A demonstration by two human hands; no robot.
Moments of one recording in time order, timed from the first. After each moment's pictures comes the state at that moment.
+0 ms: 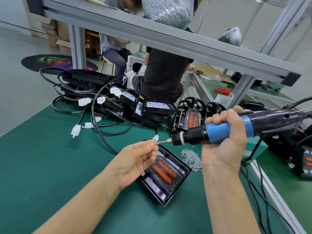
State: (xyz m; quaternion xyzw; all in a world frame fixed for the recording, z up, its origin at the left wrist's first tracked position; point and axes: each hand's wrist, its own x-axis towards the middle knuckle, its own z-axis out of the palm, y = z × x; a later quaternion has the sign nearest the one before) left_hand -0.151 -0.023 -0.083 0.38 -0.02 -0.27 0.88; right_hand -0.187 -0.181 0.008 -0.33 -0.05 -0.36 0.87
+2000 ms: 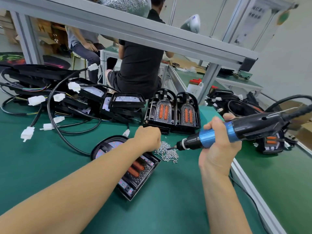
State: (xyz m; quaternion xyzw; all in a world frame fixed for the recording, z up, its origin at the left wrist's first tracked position) left_hand -0.091 -0.162 -0.075 0.94 -0.31 -0.07 0.13; right_hand -0.213 -0.262 -0.028 -0.45 0.07 -0.52 0.73
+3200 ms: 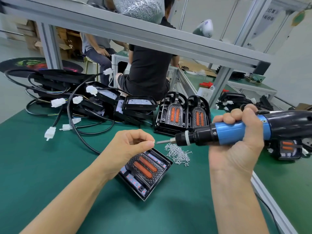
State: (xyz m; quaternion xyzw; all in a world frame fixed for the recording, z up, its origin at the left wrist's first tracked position) left_hand -0.155 -0.046 -0.061 0.63 -0.26 -0.13 0.72; right_hand -0.225 -0.229 0.013 -0.29 -0.06 -0.40 0.87
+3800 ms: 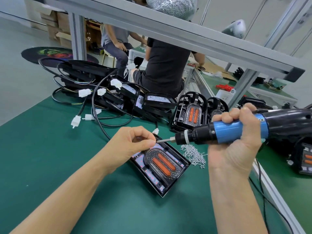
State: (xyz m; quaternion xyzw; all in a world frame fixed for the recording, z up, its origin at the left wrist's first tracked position) left_hand -0.151 0.000 -0.072 0.70 -0.23 -0.08 0.67; right_hand -0.207 -0.185 0.007 -0.34 -0.09 -0.35 0.87
